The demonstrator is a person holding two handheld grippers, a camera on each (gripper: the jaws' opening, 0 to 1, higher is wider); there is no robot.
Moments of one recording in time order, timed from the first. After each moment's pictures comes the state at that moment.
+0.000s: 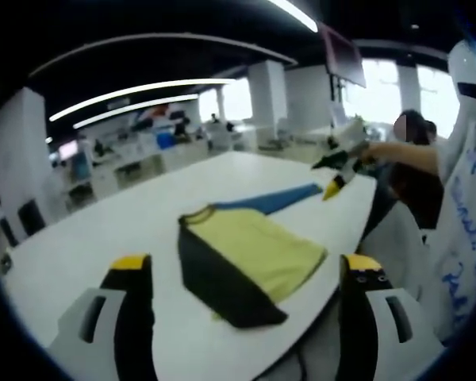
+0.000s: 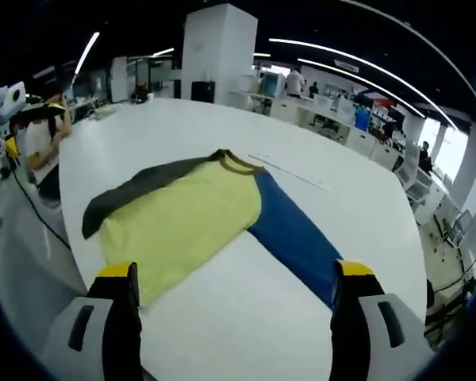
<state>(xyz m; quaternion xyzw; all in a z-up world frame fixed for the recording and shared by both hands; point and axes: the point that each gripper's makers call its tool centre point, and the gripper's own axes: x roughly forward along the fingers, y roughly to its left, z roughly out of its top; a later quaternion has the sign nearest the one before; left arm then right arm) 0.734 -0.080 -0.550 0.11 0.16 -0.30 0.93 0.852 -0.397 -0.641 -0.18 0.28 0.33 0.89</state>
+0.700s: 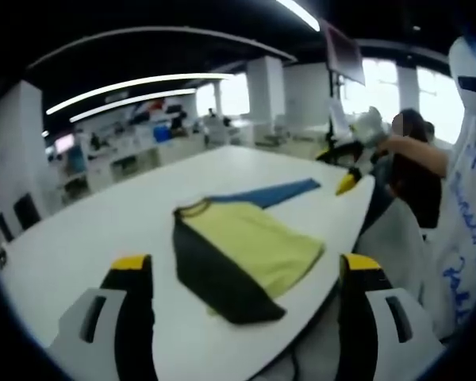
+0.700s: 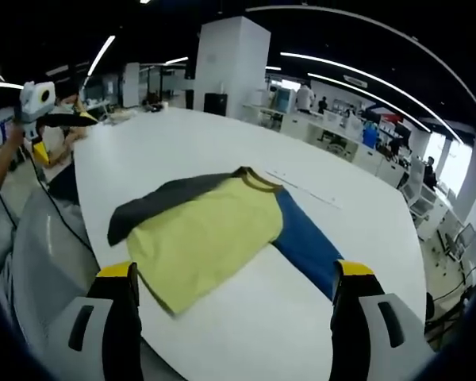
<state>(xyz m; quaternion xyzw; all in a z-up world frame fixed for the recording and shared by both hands) 0.737 -0.079 -0.566 0.10 0.18 -0.31 0.93 0.813 -0.366 -0.617 -0.19 0.24 0.35 0.88</state>
